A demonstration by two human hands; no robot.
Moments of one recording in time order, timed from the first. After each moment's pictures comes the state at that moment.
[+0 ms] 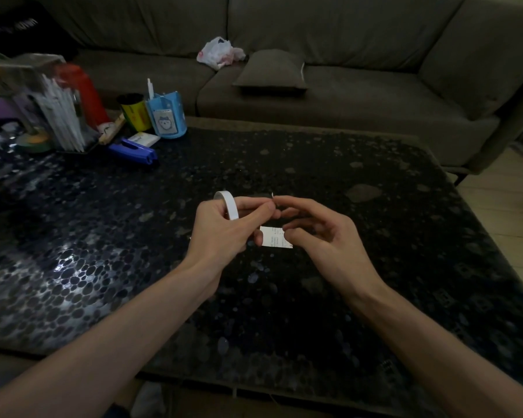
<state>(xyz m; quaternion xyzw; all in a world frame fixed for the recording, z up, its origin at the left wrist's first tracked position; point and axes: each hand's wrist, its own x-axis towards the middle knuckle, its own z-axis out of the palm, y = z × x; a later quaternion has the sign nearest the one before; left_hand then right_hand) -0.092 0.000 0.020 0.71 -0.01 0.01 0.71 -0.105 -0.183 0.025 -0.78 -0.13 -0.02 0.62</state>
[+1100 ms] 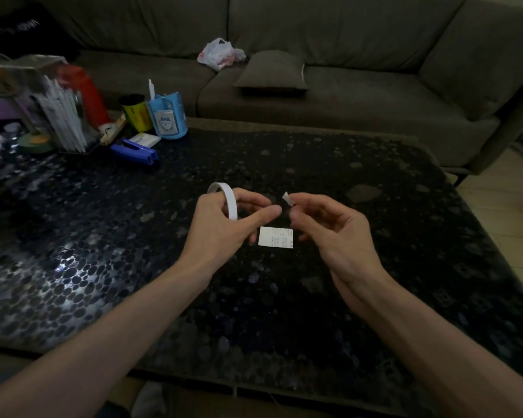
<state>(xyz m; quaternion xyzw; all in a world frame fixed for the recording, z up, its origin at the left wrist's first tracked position) -0.090 0.005 0.028 0.77 -0.05 0.07 0.63 -0.103 -0.182 0.025 -0.71 -0.04 -0.04 0.70</state>
